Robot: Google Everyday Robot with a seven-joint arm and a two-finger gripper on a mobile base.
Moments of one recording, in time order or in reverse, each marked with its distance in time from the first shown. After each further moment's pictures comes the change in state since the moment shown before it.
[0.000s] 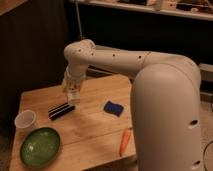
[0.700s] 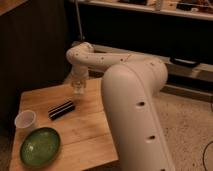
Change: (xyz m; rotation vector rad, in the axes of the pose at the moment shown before) arm -0.049 -0.043 0.028 0.102 -0.062 0.159
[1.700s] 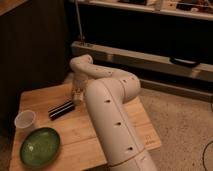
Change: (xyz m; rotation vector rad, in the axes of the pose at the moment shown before) arm -0.044 -0.039 0.177 0.065 0.134 0.155
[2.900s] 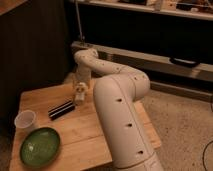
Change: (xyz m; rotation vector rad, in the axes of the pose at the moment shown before) arm -0.004 0.007 -0.052 -0.073 -0.035 -0.171
